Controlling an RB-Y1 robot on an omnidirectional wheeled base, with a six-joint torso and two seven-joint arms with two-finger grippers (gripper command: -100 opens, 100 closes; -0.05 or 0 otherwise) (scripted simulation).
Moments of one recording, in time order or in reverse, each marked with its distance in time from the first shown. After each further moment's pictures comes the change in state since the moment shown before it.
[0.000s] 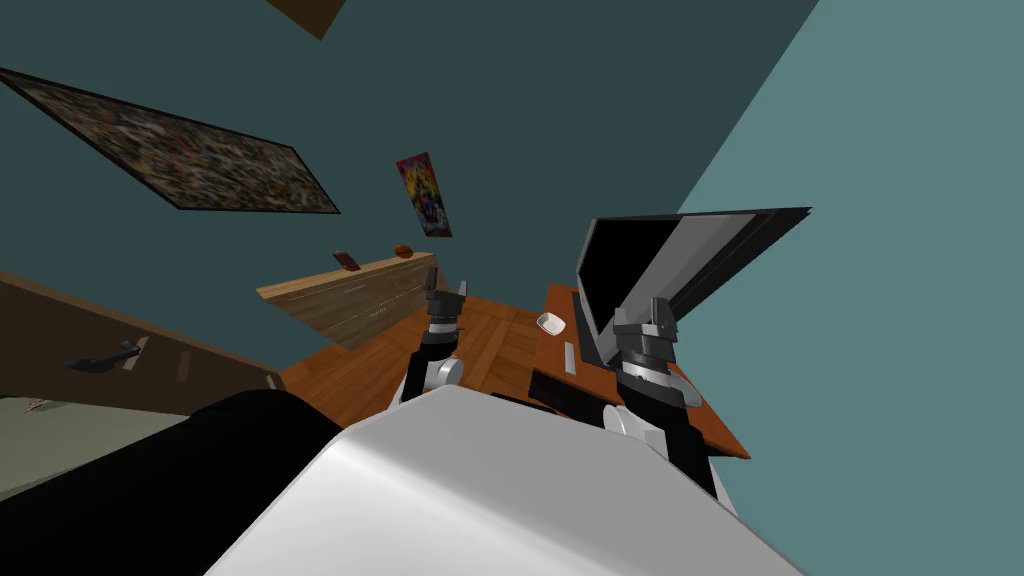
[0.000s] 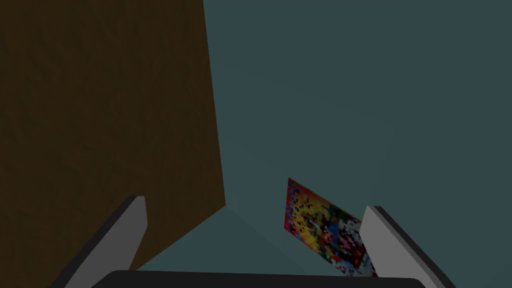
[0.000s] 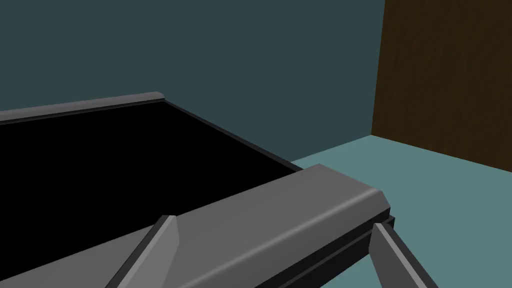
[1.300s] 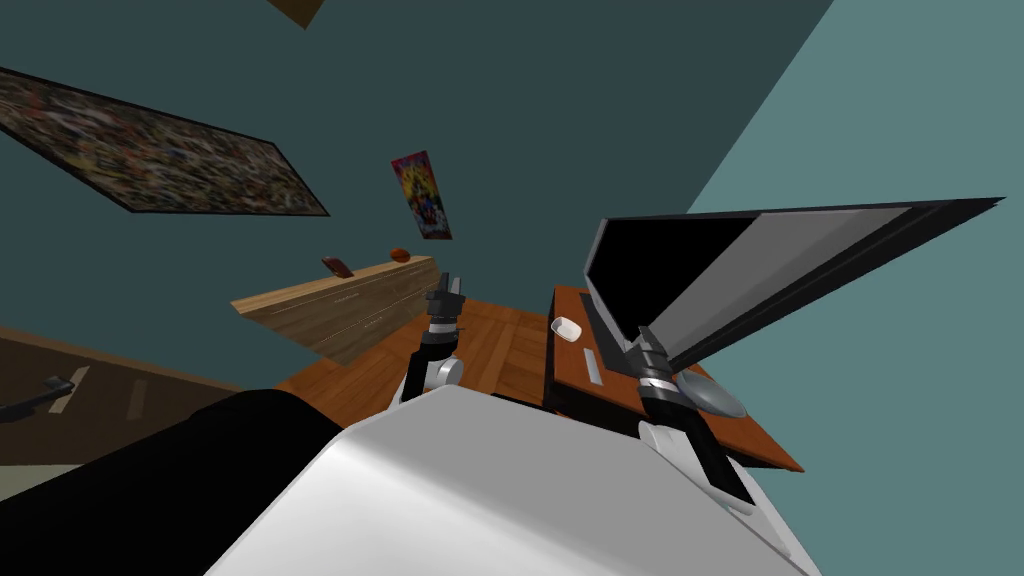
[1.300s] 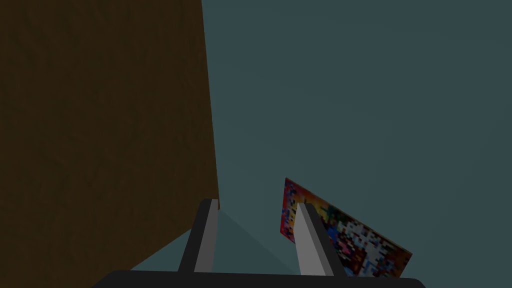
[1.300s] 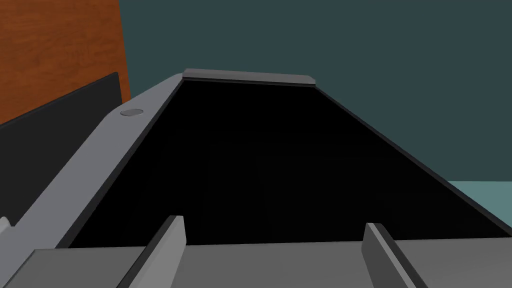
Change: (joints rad) left arm 0.000 0.000 0.000 0.000 0.000 0.000 0.000; right arm -0.046 -0.227 -0.222 0.298 -0.097 0.232 -0.093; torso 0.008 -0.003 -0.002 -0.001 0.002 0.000
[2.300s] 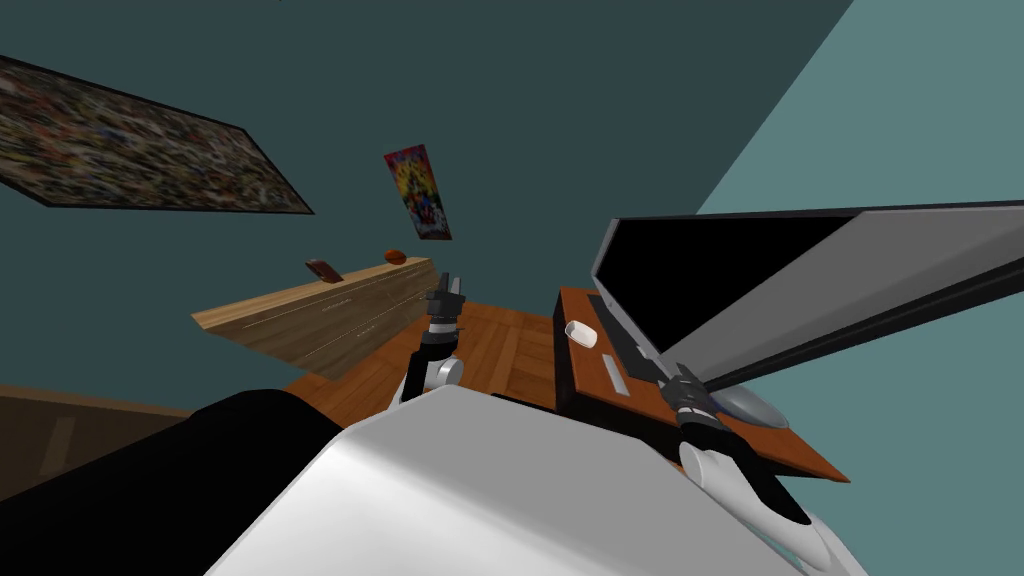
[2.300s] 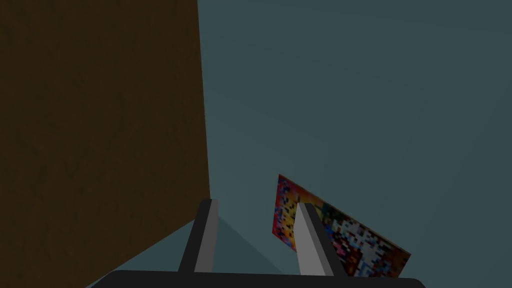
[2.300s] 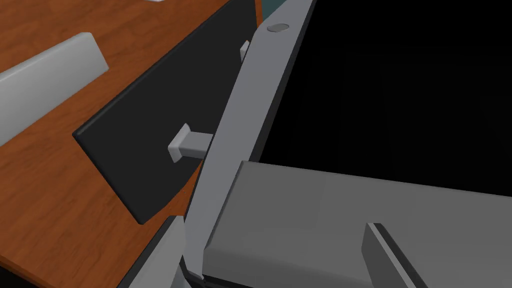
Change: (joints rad) left arm 0.000 0.000 0.000 0.000 0.000 0.000 0.000; right arm -0.046 -0.070 -0.211 0.288 -0.101 0.248 -0.100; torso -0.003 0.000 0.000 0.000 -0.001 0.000
